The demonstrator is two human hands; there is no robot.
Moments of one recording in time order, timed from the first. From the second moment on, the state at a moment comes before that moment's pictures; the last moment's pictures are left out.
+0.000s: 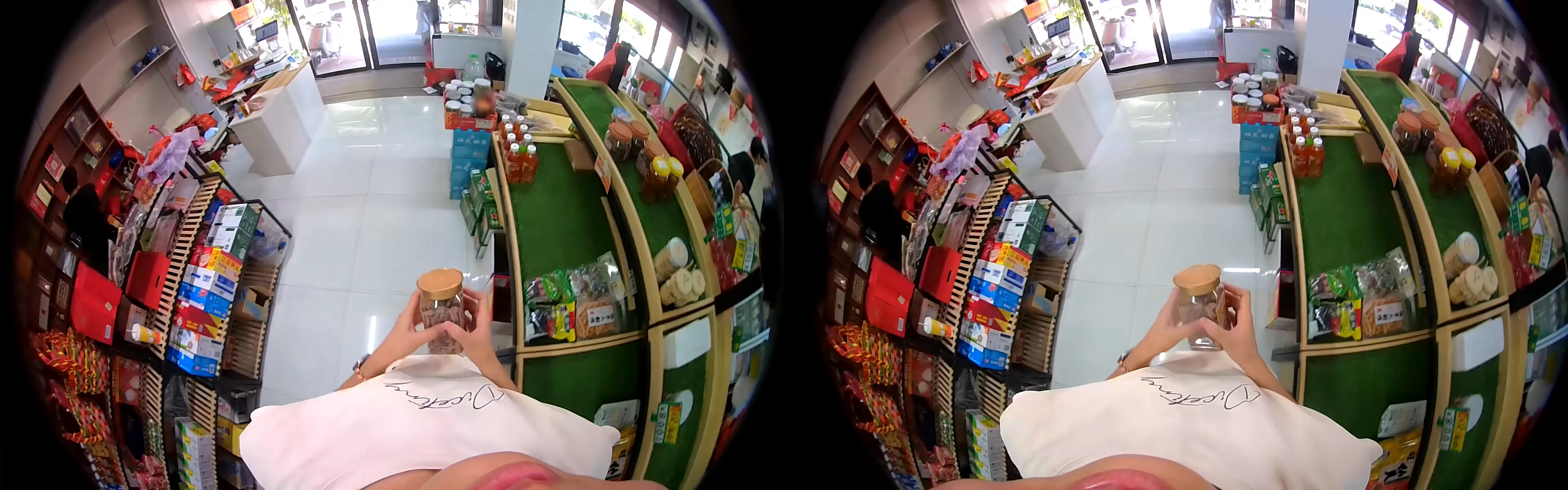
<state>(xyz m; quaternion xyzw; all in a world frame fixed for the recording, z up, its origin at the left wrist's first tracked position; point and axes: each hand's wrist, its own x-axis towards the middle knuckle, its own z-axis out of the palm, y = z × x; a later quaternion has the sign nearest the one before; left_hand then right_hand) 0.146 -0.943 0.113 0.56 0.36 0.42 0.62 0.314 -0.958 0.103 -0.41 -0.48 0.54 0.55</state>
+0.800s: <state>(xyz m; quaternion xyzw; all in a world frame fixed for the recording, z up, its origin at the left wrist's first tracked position) 0.138 -0.546 0.058 0.50 0.46 0.55 0.48 0.303 -0.565 0.108 -0.44 -0.61 0.54 0.38</state>
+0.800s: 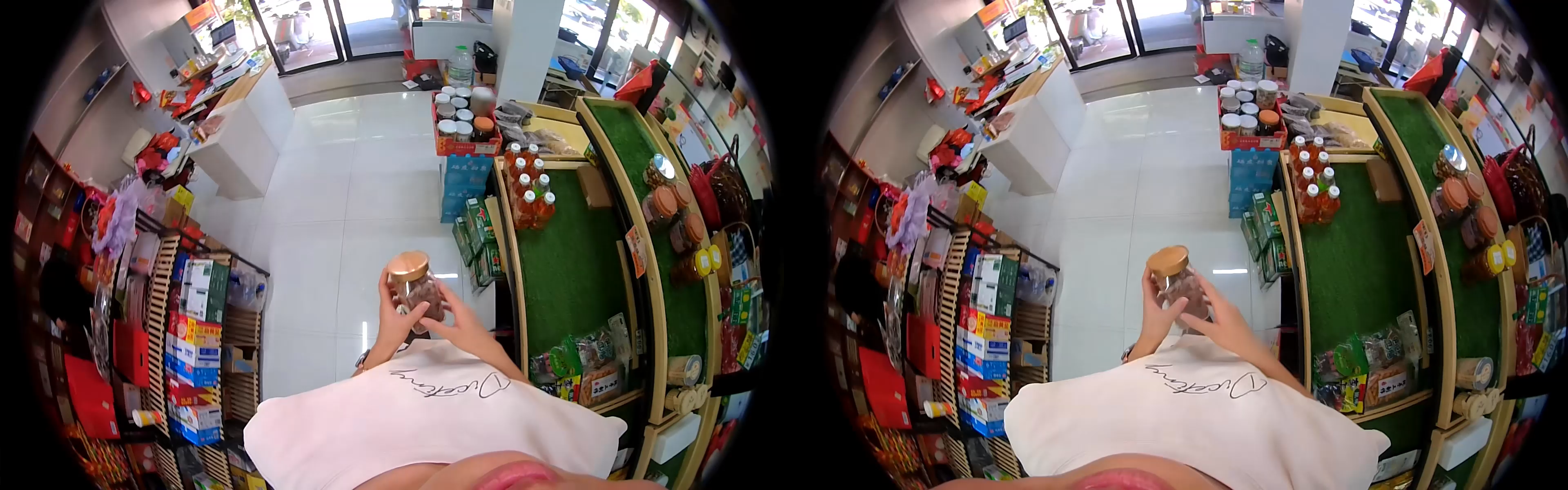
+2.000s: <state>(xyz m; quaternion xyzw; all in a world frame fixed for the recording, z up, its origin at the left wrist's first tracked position) 0.169 0.071 0.049 0.66 0.40 0.36 0.52 0.351 0.016 0.035 -0.60 -0.58 0.30 0.47</state>
